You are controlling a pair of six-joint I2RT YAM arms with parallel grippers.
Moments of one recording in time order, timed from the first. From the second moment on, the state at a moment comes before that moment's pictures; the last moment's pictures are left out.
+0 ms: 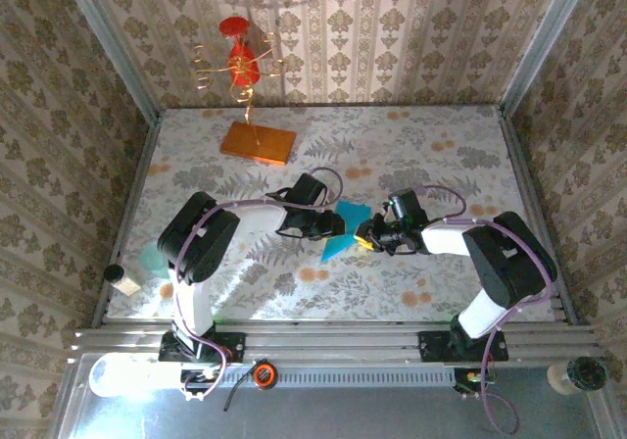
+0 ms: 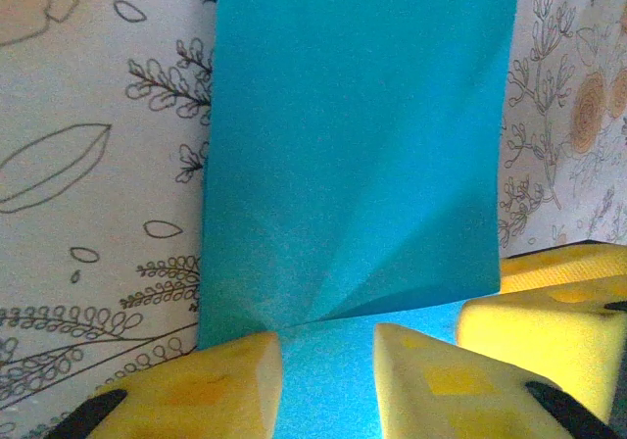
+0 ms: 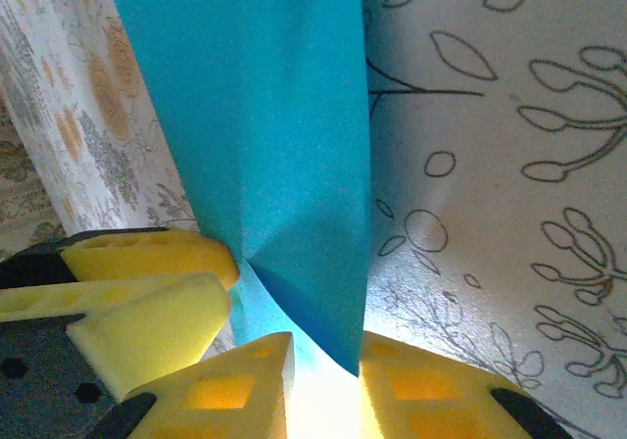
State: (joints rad) left arm -0.74 1.91 1.07 -0.16 0.45 -0.72; right arm 0.38 1.63 0.60 0.13 -0.51 1.06
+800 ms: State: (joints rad) left arm -0.69 1.91 1.01 -0.03 0.57 -0.83; right arm 0.38 1.64 0.55 0.34 -0.56 1.12
